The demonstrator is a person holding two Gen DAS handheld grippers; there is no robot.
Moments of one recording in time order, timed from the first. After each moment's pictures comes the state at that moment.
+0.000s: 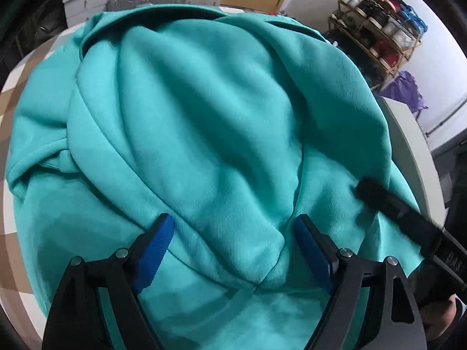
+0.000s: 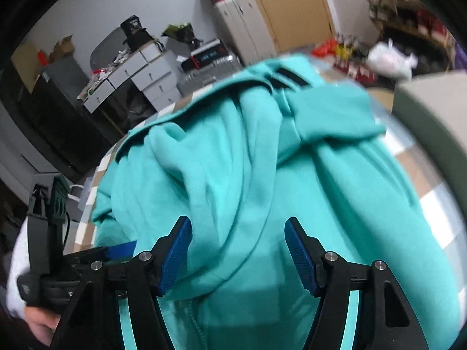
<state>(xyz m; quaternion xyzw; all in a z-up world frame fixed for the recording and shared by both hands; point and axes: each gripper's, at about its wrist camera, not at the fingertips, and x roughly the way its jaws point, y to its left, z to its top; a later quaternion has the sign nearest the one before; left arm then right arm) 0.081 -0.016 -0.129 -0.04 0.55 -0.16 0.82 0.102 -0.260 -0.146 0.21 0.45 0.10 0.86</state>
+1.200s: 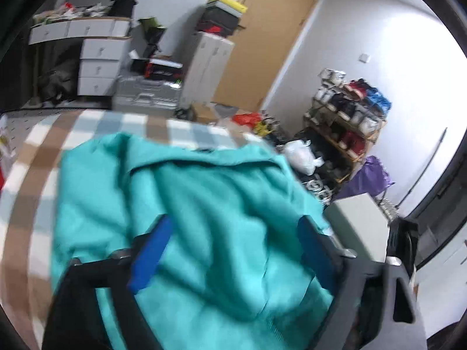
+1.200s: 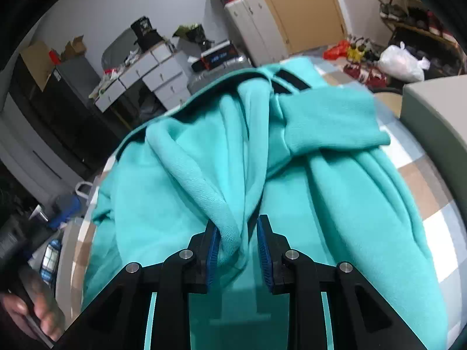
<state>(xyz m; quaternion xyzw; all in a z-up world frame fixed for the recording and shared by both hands) 0.075 0.023 -0.047 -0.13 0.33 -0.21 0.91 0.099 -0.259 -0.143 0.17 0.40 0.10 0.89</state>
